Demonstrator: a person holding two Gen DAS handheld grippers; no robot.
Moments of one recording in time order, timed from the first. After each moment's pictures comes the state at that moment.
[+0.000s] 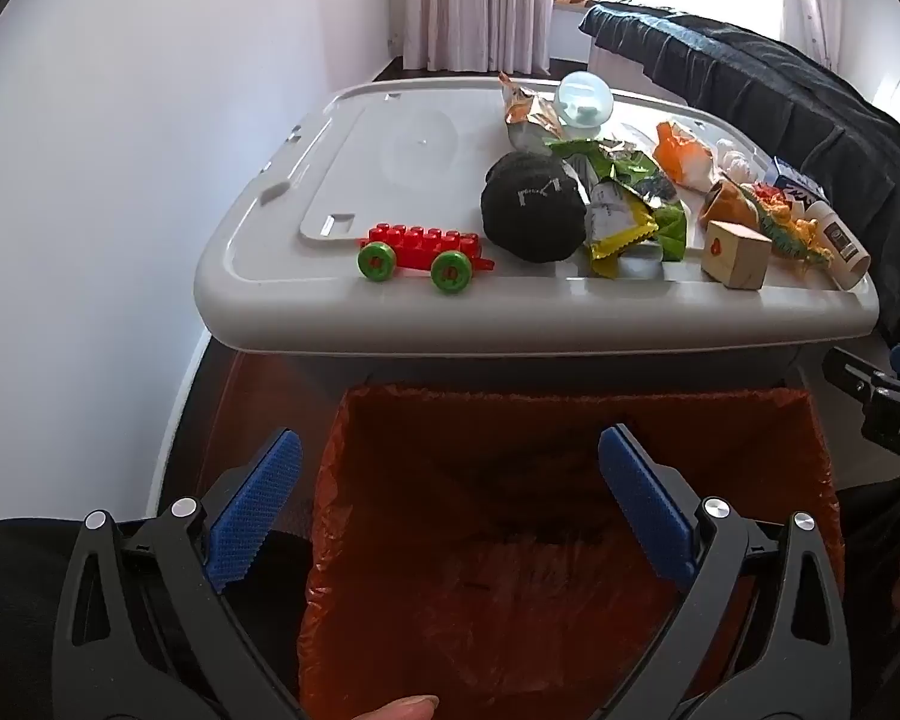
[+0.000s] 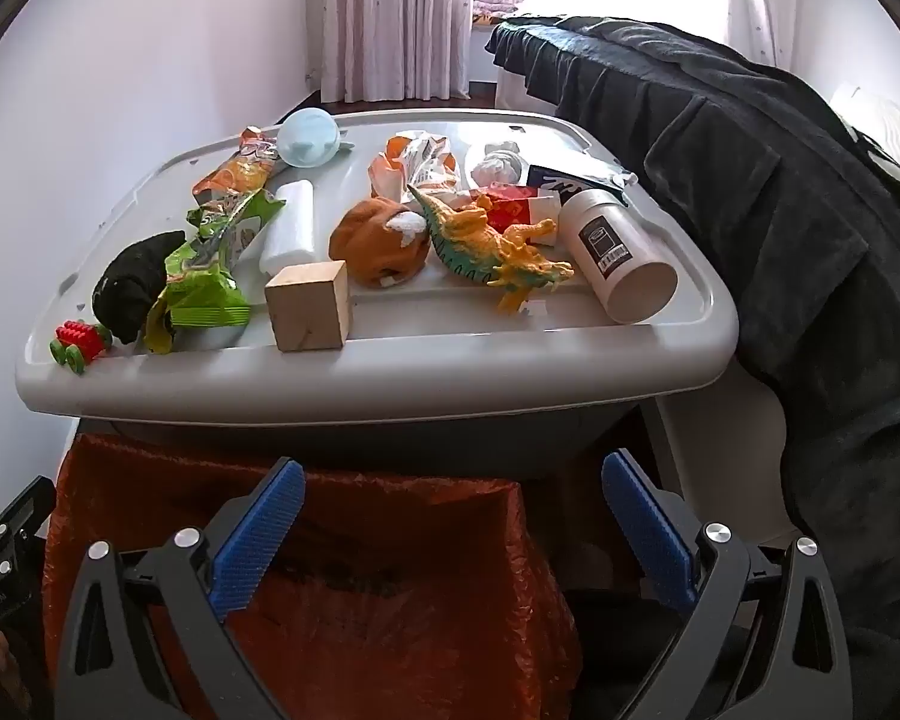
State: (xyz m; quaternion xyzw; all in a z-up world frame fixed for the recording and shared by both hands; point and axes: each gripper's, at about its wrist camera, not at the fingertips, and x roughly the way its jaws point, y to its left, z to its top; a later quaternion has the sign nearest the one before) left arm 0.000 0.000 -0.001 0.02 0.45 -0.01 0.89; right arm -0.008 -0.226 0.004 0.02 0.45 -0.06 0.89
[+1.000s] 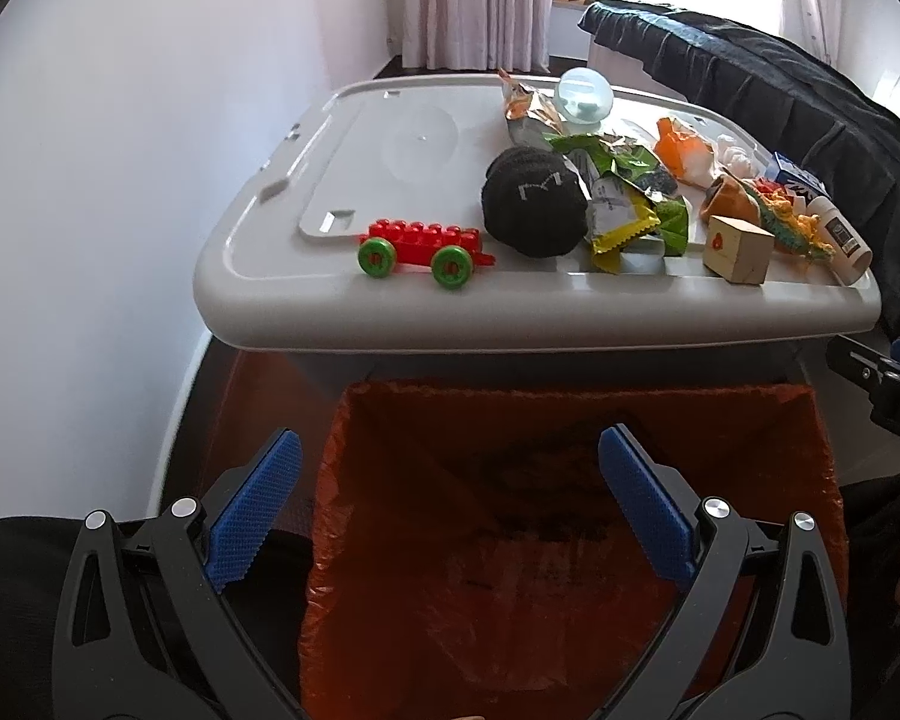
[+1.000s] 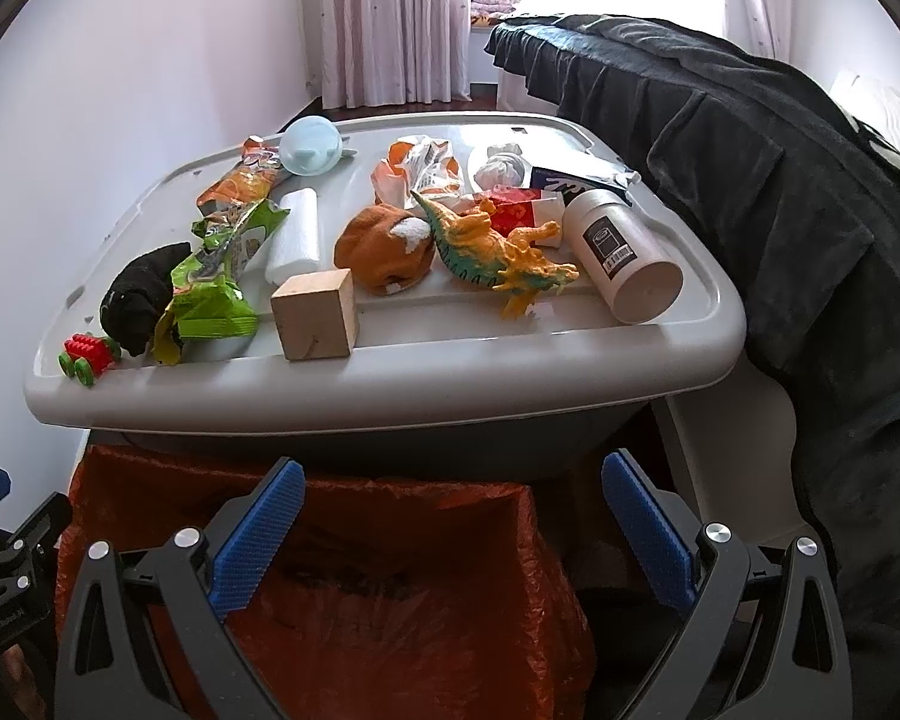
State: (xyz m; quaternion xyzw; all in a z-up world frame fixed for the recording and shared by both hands) left arm -0.001 0.001 -0.003 0.02 0.45 -0.01 0.89; right arm -0.007 -0.227 0.003 0.03 0.45 -0.05 0.89
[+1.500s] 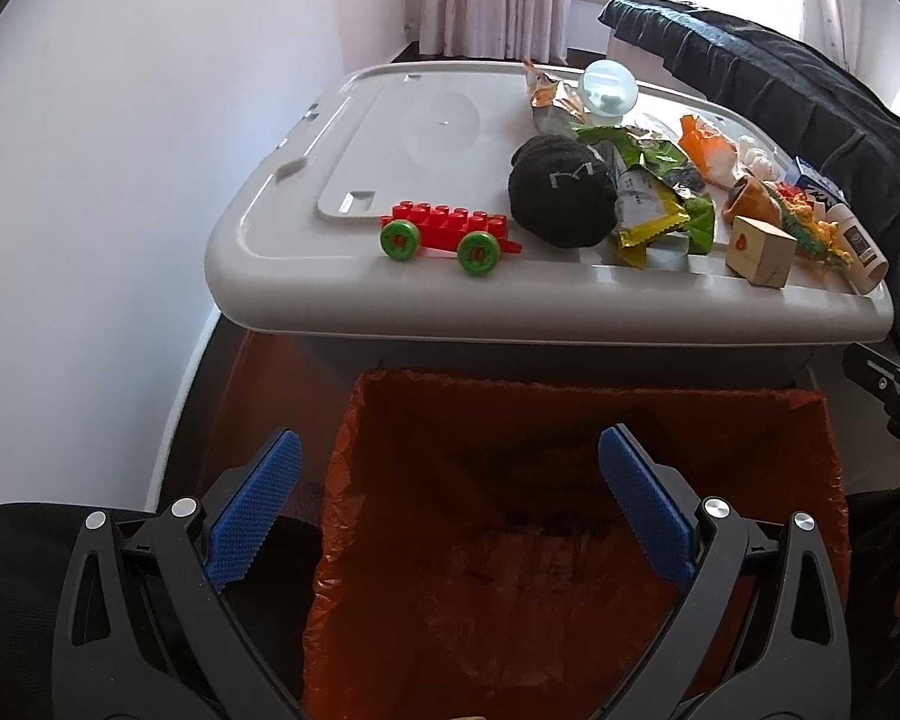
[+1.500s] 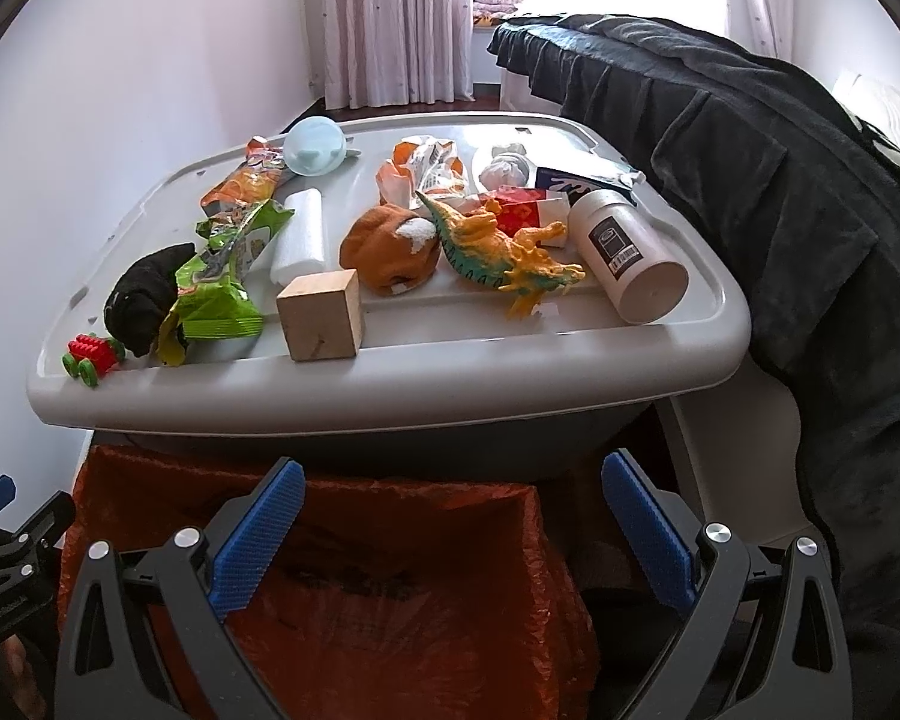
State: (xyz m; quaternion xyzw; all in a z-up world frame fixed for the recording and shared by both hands) left arm 0.002 0.009 -0.008 0.01 0.46 0.01 0.89; right arm -0.007 -0.223 0.003 0.04 0.45 -0.05 0.89
